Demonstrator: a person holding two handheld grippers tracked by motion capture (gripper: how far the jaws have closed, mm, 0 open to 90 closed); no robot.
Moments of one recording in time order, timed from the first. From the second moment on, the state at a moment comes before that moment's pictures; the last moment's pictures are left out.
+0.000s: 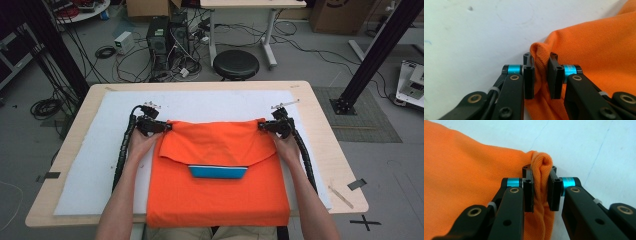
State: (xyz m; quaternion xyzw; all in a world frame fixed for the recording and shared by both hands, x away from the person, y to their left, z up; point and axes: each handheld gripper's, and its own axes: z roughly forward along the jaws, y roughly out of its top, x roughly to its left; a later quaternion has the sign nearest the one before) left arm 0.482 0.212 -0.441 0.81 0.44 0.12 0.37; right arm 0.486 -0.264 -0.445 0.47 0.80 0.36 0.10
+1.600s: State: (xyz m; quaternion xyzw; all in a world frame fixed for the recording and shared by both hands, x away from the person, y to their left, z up) left arm 0.378 0.218 -0.438 0.80 0.42 0.15 0.40; right arm 0.384 -0.289 -0.432 0.47 0.78 0.39 0.14
